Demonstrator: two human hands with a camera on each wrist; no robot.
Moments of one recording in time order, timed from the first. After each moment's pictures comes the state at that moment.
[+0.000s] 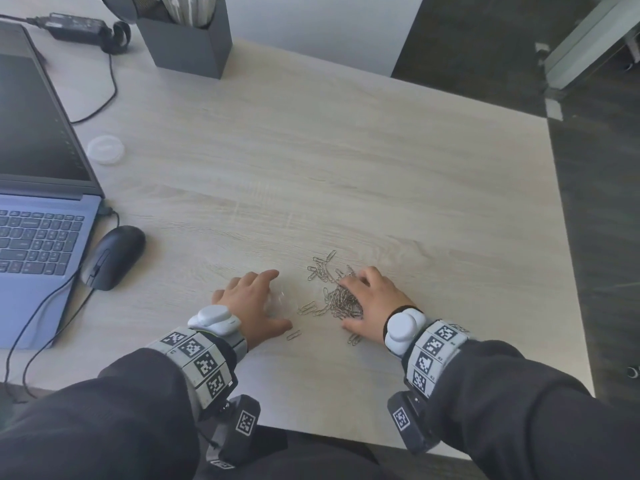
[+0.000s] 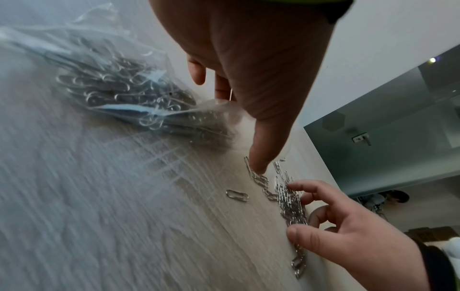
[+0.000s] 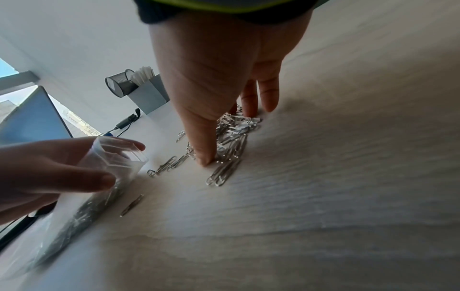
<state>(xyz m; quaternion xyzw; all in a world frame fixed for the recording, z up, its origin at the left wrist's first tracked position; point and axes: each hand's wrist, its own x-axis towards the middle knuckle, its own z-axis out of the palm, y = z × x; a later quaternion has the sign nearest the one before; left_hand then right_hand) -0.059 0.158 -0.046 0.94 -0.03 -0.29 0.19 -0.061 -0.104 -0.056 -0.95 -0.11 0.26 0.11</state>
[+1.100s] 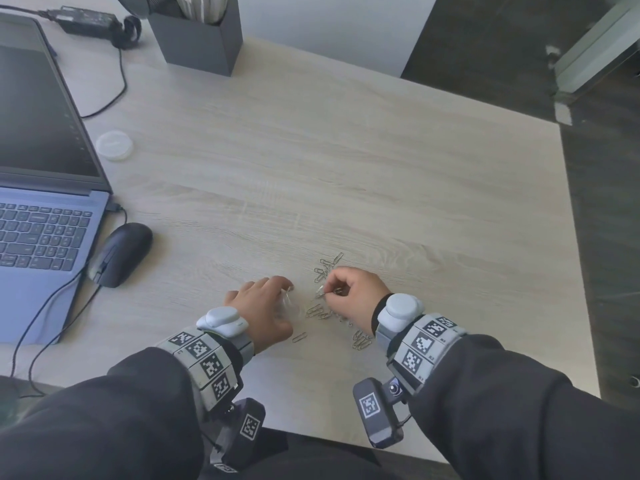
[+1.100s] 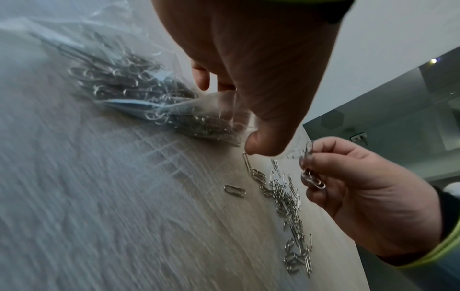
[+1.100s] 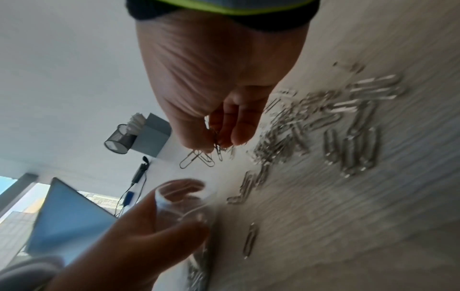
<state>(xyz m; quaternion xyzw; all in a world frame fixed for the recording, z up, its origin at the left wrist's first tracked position) -0.061 0.154 -0.046 0.93 -0.04 -0.28 0.23 -0.045 -0.052 -0.026 -0.89 0.02 0.23 0.40</state>
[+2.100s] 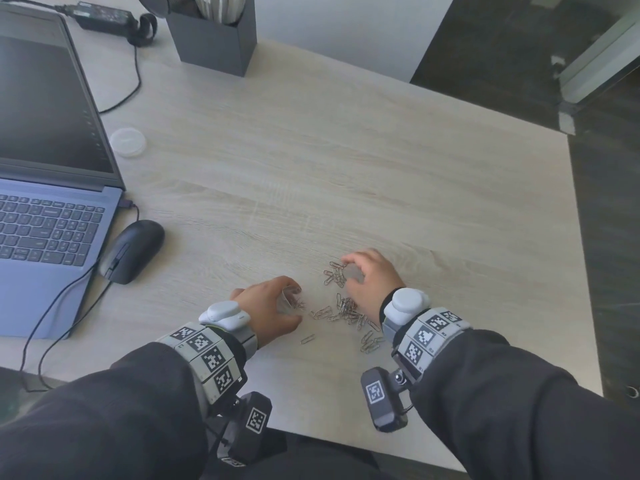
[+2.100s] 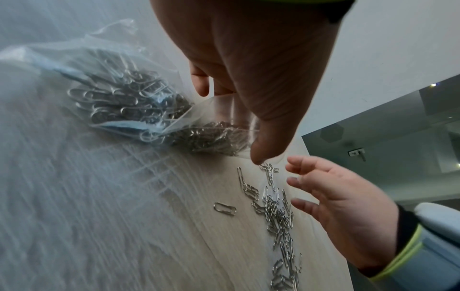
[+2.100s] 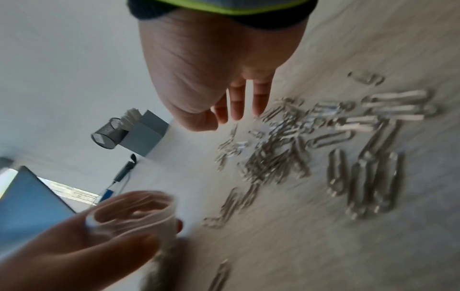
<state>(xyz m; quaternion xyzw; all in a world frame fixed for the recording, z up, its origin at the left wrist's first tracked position) -0.054 0.169 -0.058 0.91 0.00 -0.30 0.28 -0.022 -0.058 -0.034 -0.94 0.00 0.21 0.28</state>
